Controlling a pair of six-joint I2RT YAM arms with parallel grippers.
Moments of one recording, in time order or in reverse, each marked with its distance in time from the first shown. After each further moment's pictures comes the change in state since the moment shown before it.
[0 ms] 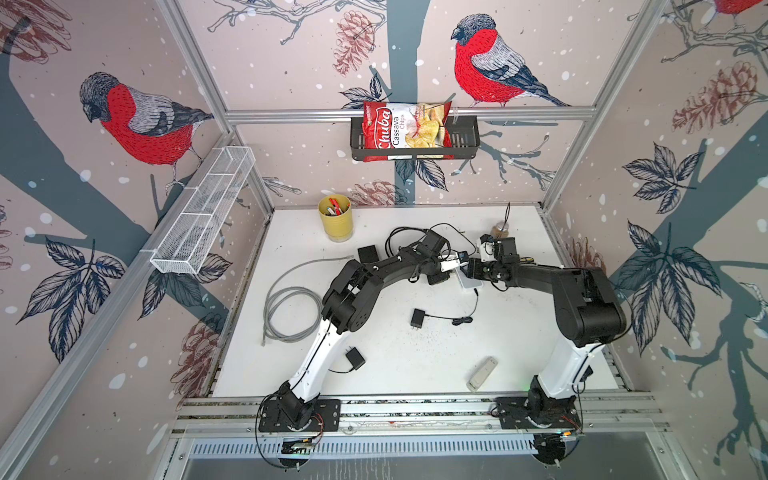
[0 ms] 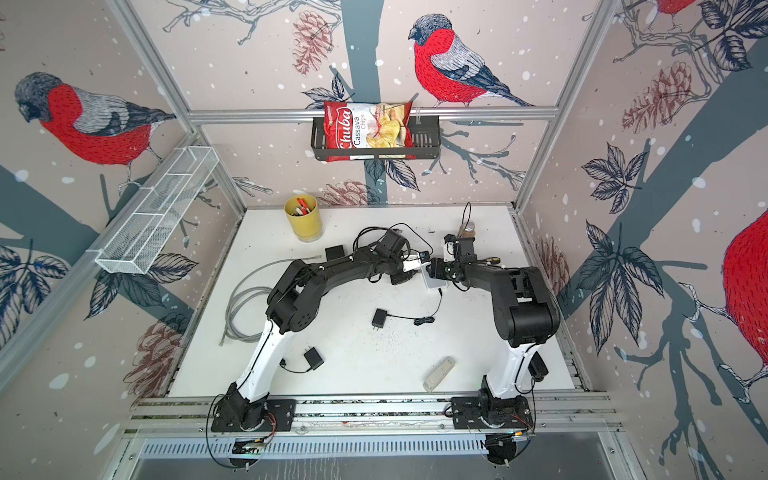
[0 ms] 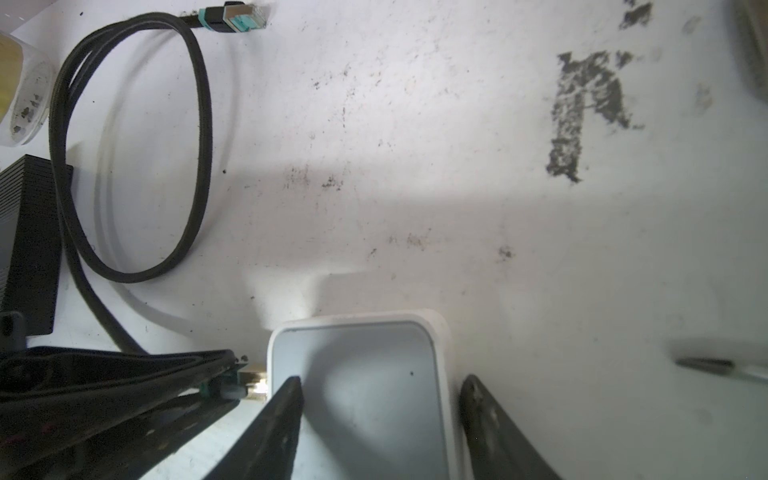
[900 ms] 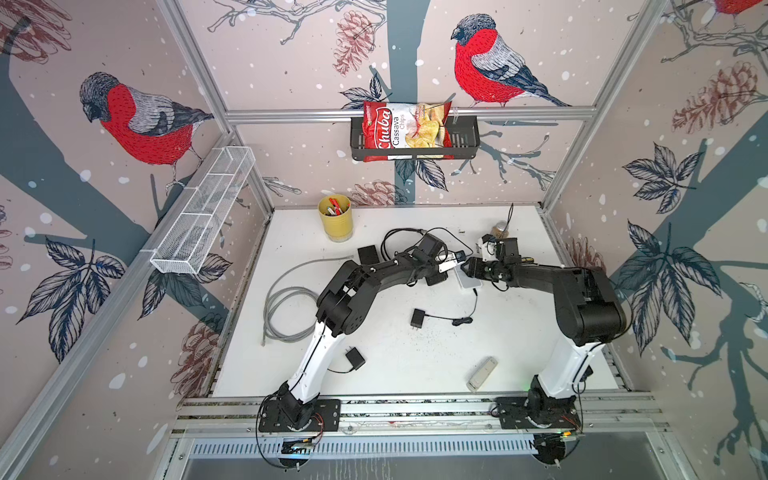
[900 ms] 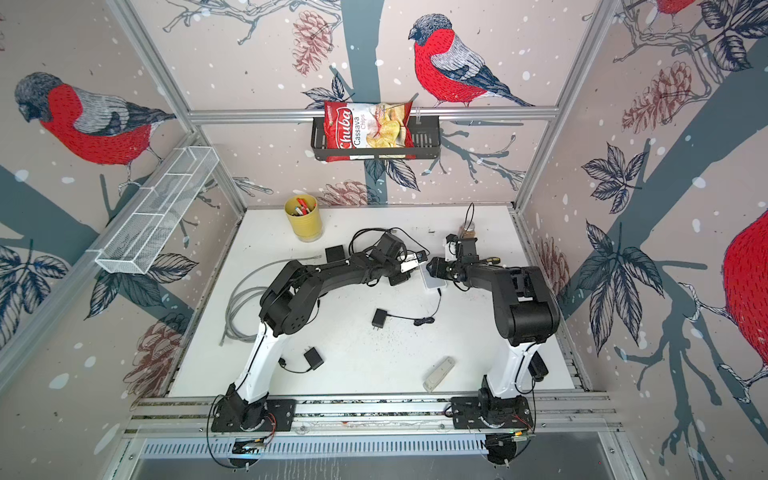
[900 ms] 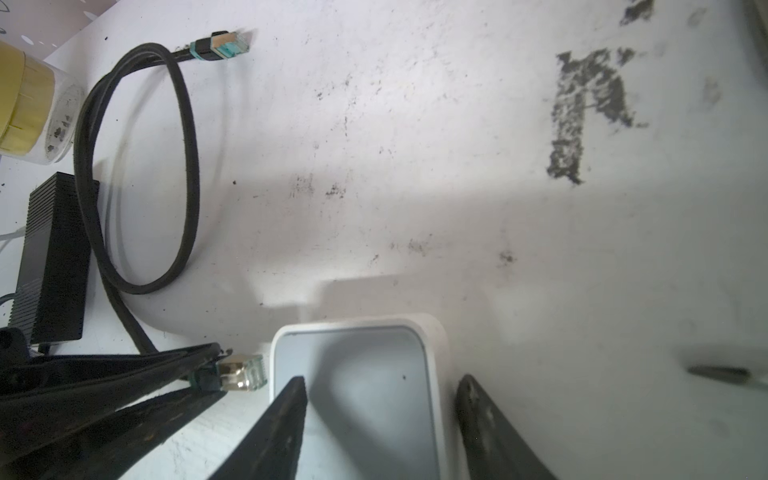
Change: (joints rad) left arm -0.003 -0.064 -0.127 0.135 -0.076 -0.039; right arm -0.020 0.008 -0.004 0.025 -0.036 0.034
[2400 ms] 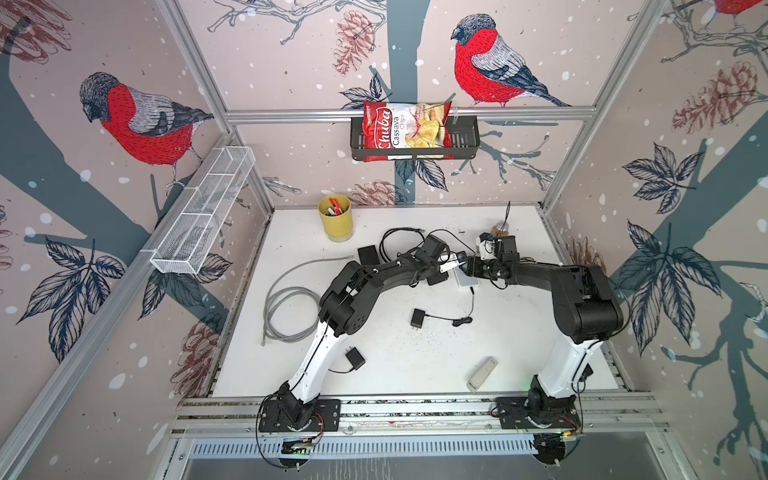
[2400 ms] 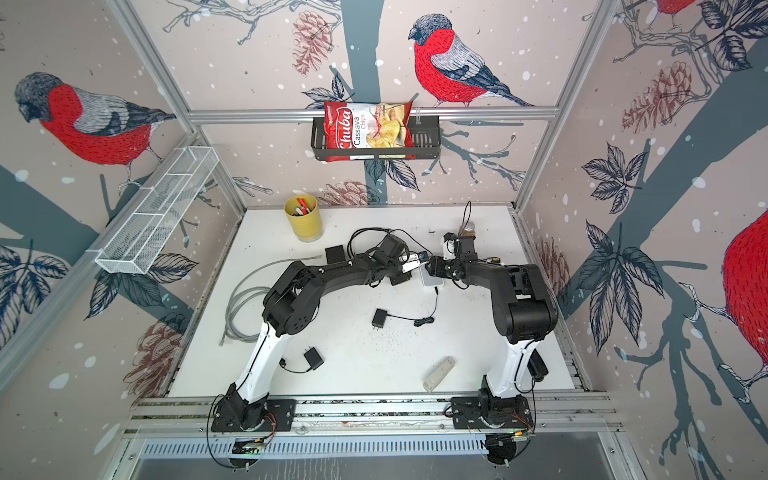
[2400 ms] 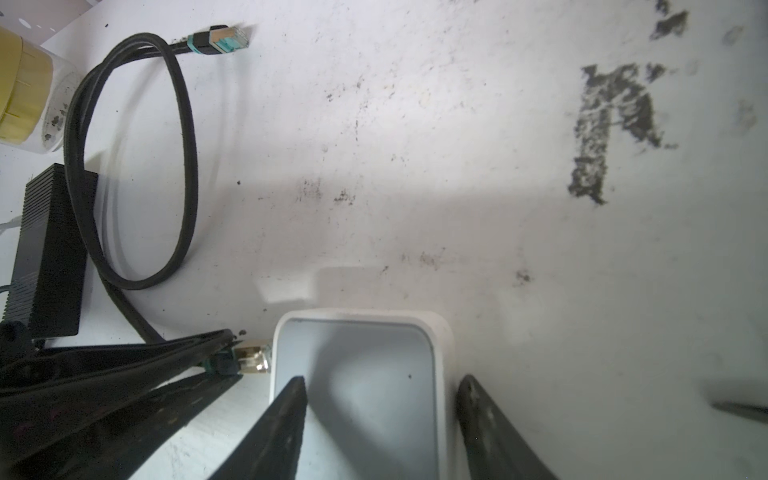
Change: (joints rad) left arm -0.014 0.019 0.014 0.021 -0.077 0.011; right arm 0.010 0.022 0.035 -0.025 -0.006 -0.031
